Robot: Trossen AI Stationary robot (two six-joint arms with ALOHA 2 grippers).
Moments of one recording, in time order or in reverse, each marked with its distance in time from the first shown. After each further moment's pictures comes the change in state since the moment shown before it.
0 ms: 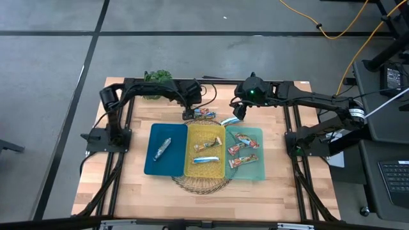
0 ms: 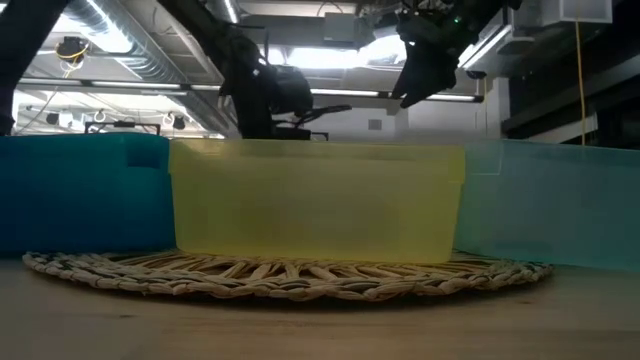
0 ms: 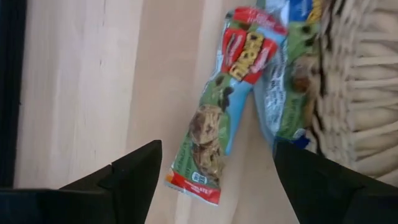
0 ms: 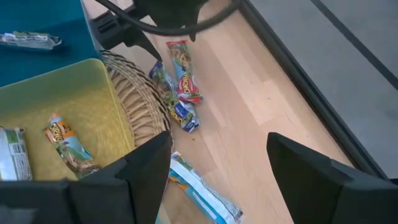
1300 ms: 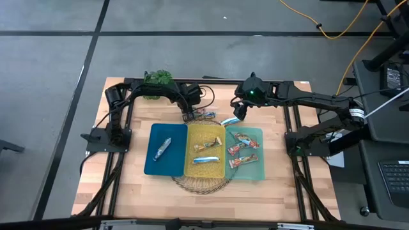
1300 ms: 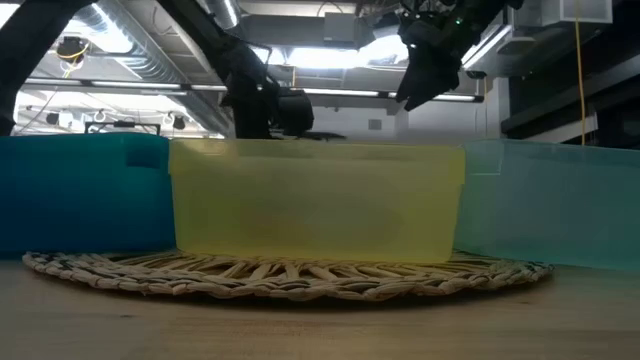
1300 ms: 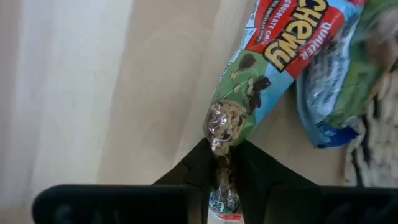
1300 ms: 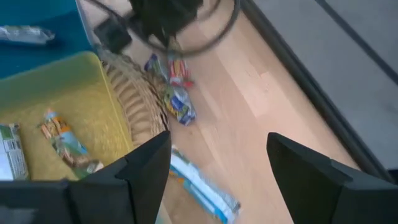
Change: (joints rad) left arm 0.003 0.075 0.002 -0.048 -0.062 -0.157; right arm 0.000 0.000 0.000 -0.021 0.010 0.012
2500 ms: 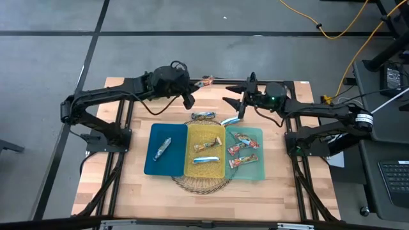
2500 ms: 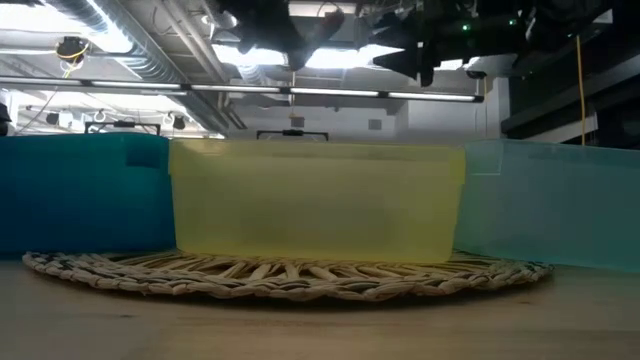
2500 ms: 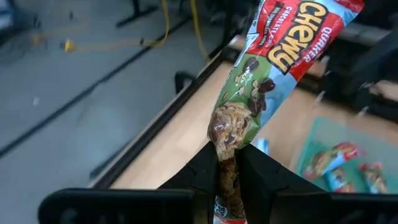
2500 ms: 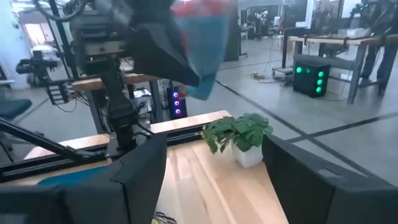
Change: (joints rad) left arm -0.153 -0.596 0.000 0.260 -0.070 -0.341; right arm -0.053 -0.136 -0.480 1.169 -0.247 -0.014
